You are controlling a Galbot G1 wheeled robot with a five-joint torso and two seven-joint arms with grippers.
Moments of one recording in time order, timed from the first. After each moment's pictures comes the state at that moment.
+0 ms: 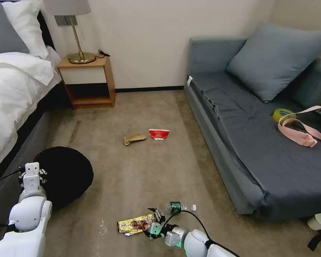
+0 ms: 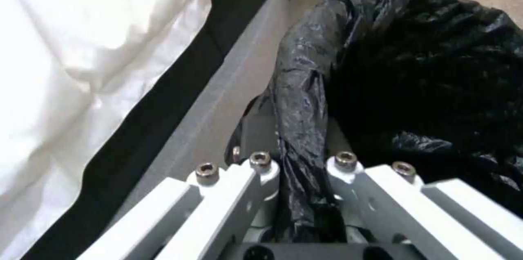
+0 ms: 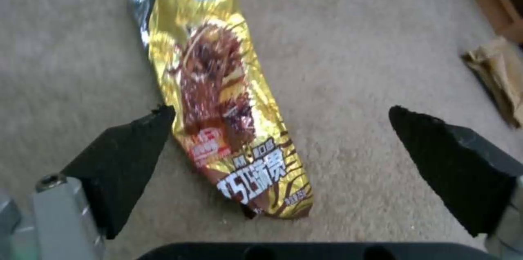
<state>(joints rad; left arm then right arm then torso) 1.26 -1.19 -0.81 -1.73 -0.11 0.43 -0.27 -1.04 1.25 -0.29 1.21 -0.54 0.20 -0.17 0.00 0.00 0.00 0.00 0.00</state>
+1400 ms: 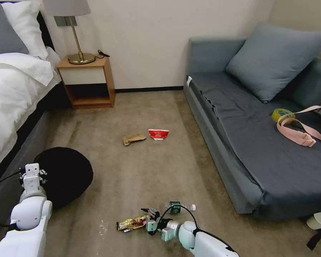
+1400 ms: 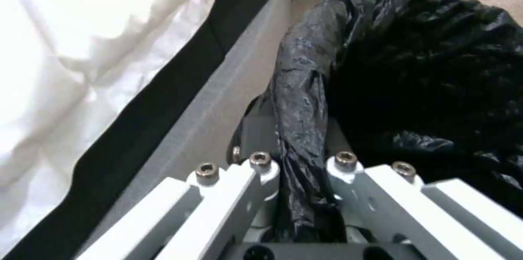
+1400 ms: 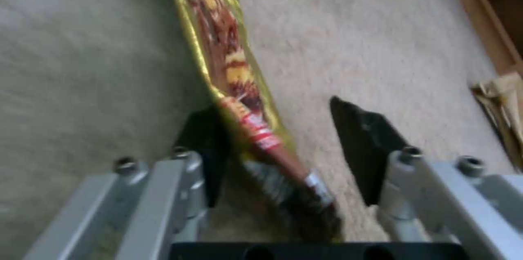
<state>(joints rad) 1.24 -1.19 -0.82 -1.67 -0.13 0.38 -0.27 -0.88 1.40 -0.29 0.85 -0.69 0.35 -0.10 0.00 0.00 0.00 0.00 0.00</state>
